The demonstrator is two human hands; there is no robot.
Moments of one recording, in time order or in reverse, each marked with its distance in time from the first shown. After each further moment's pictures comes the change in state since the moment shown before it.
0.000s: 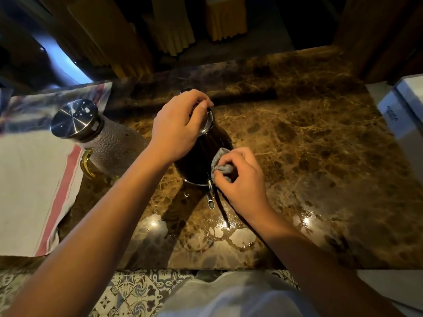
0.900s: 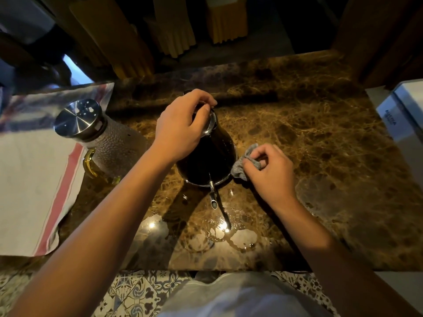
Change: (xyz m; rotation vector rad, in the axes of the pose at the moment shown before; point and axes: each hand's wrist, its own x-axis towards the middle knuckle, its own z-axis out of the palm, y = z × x) left_hand -0.001 0.002 -0.002 -0.034 -0.021 -0.041; right_hand 0.020 0.020 -0.040 -0.113 0.056 0.255
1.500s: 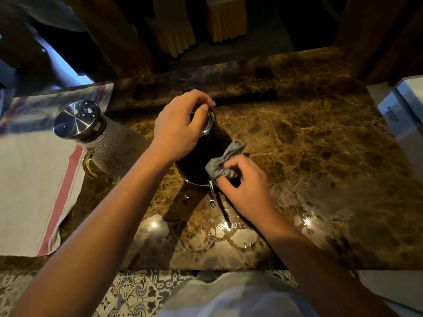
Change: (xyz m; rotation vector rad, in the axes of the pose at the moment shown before) left_hand 0.000 0.000 0.002 0.003 0.011 0.006; right_hand -0.031 -0.005 0.032 0.113 -0.156 -0.209
